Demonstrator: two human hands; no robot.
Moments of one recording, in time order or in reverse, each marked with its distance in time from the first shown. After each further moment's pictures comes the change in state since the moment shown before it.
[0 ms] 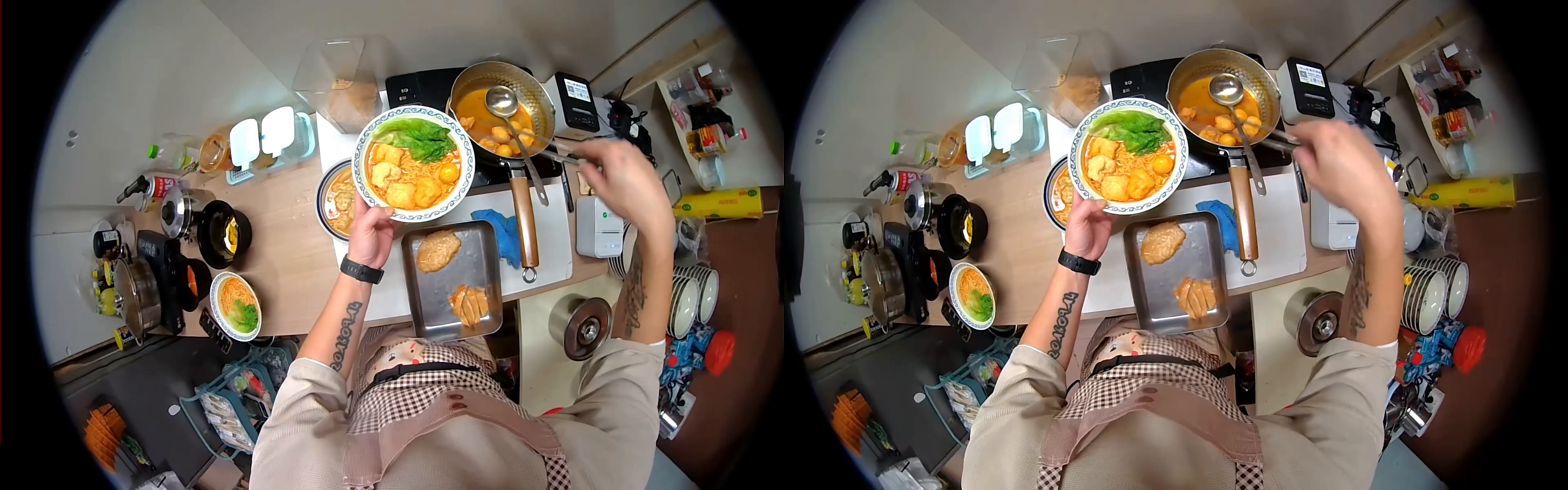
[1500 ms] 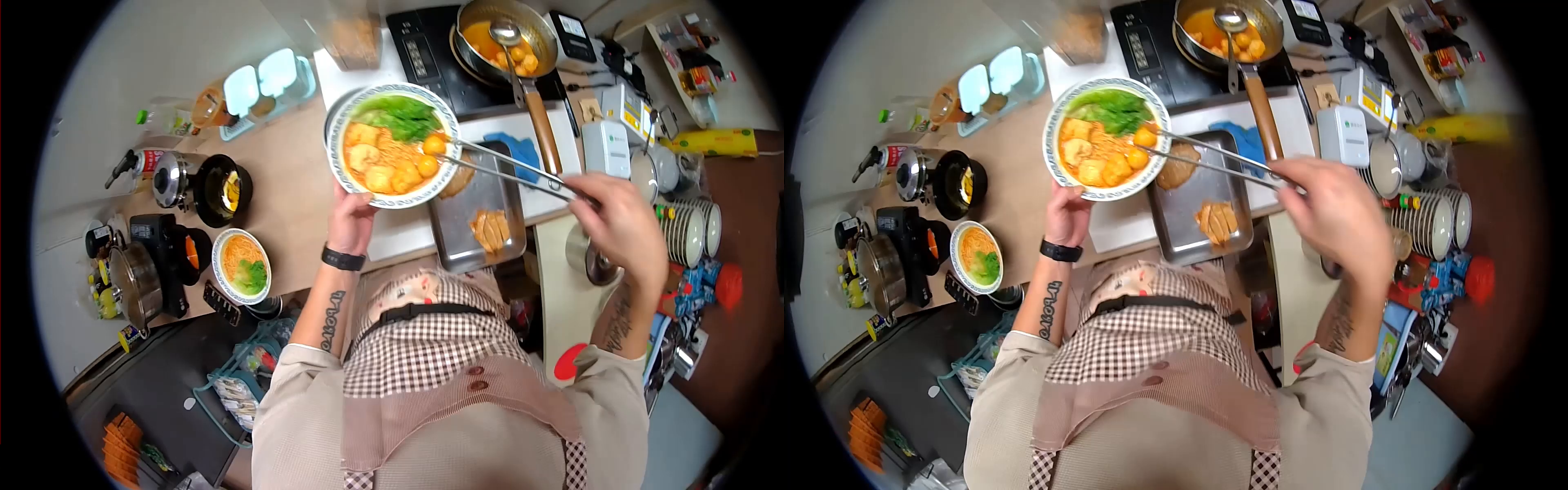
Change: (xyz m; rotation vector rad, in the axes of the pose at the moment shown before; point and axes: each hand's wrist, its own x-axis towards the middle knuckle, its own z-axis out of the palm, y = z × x) left_hand -0.076 0.021 -0.069 0.089 -0.003 -0.057; right_hand -0.125 -0.111 0.021 0.244 -0.089 0.091
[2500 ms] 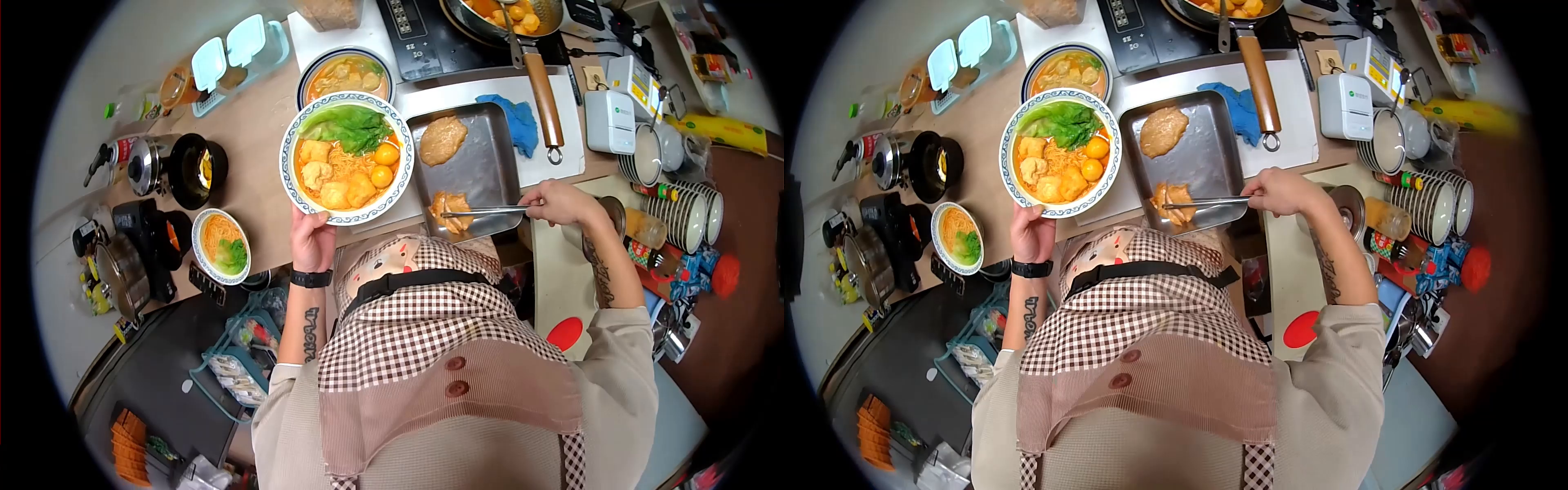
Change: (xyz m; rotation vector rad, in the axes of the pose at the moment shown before) left_hand -0.058 0.003 -0.049 -0.030 0.143 0.012; right_hand 0.019 0.132 0.144 0.274 -0.861 0.268
